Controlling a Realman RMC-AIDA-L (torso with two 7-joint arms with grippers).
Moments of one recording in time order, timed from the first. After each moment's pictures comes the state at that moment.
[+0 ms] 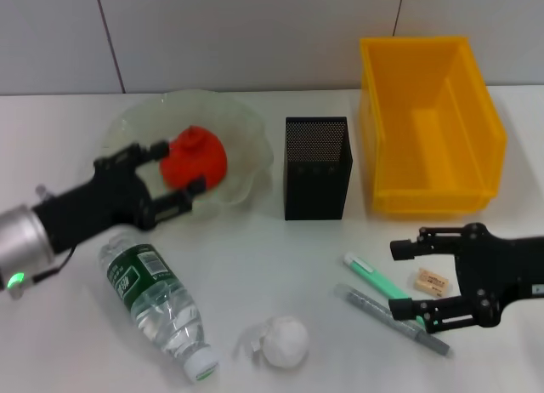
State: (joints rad) left arm -0.46 -2.07 0.80 0.46 1.58 1.34 -0.97; right arm 0.40 2.04 2.23 0.96 1.21 -1.76 1.47
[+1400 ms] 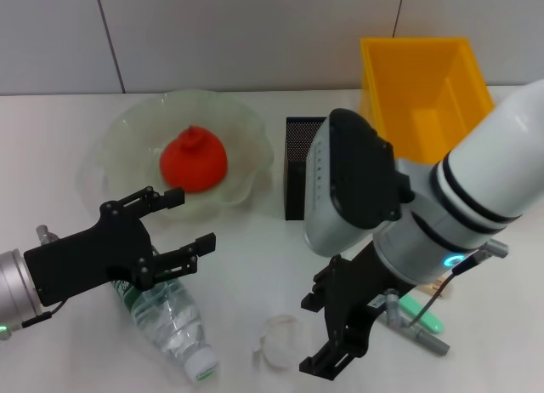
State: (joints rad) left arm -0.36 -2.06 0.91 0.55 1.58 1.49 -0.97; right arm 0.70 2.08 1.43 1.36 0.82 -1.56 2.31
